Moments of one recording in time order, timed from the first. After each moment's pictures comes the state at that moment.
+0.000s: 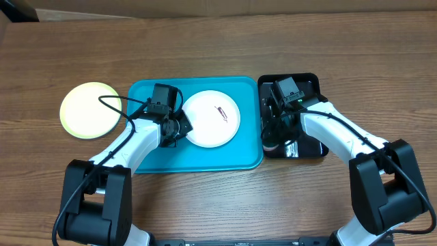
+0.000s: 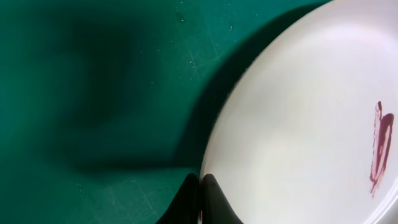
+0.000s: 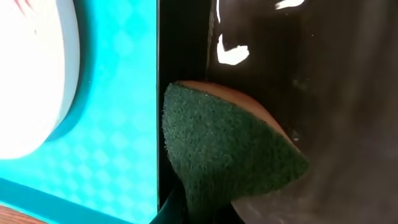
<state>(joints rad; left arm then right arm) -0.19 1.71 0.94 -0.46 0.08 -0.68 0.39 1.81 1.14 -0.72 -0.25 0.32</state>
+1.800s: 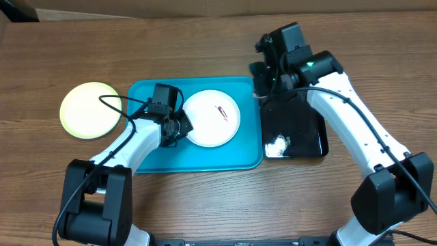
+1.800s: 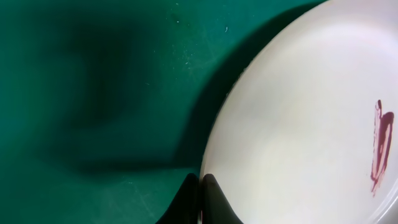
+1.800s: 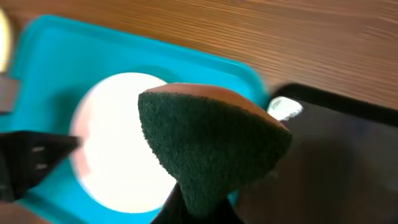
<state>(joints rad) -0.20 1.71 0.94 -0.45 0.08 -0.68 0.41 1.81 1.62 -0.85 -0.20 0.15</state>
